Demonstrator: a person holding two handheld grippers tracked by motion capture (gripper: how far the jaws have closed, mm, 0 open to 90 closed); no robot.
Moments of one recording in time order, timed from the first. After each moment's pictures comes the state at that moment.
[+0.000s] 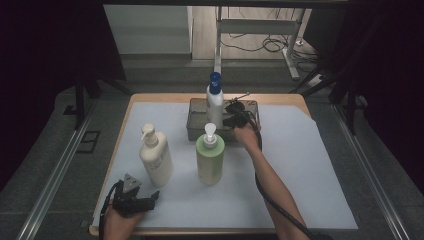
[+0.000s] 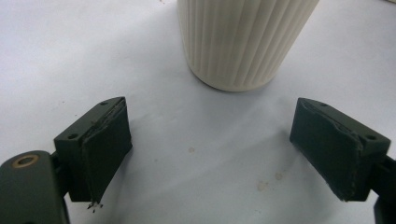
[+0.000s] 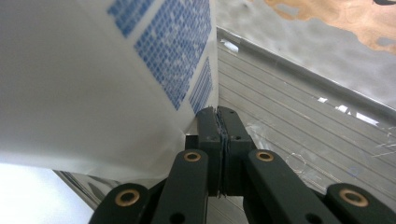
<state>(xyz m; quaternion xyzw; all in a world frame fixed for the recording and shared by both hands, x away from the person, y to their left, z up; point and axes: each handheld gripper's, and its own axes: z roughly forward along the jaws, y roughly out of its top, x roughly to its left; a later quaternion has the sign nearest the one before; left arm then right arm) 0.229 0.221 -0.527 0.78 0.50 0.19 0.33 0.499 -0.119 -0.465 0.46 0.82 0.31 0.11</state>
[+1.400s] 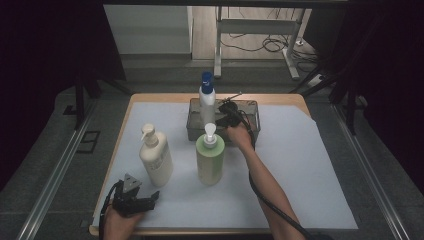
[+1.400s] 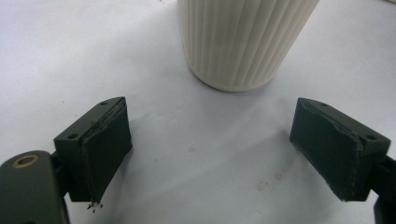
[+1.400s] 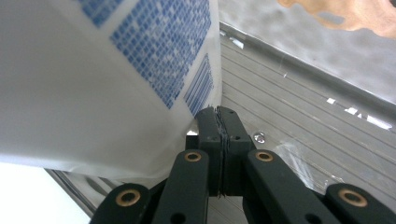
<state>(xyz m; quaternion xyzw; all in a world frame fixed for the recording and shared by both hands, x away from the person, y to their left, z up) 0.229 0.221 -0.527 0.78 0.50 0.19 0.33 0.503 -0.097 -0.469 0.45 0.83 0.31 0.10</state>
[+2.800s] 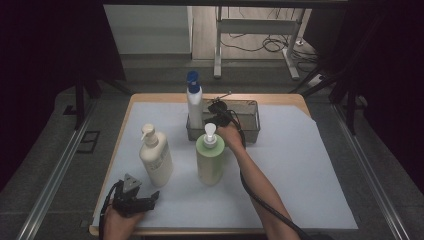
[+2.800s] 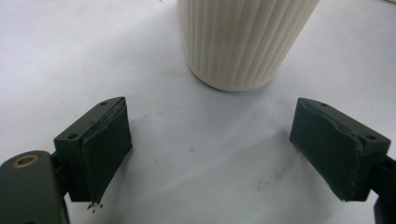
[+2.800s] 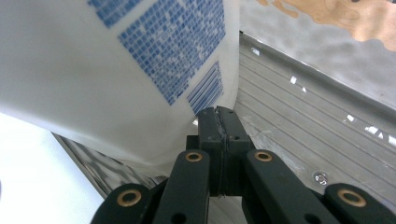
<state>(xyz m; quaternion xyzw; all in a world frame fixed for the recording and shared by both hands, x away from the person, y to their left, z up) 0.229 0.221 -0.527 0.78 0.50 0.19 0.33 0.502 -0.065 -0.468 0.42 0.84 0.34 0.09</state>
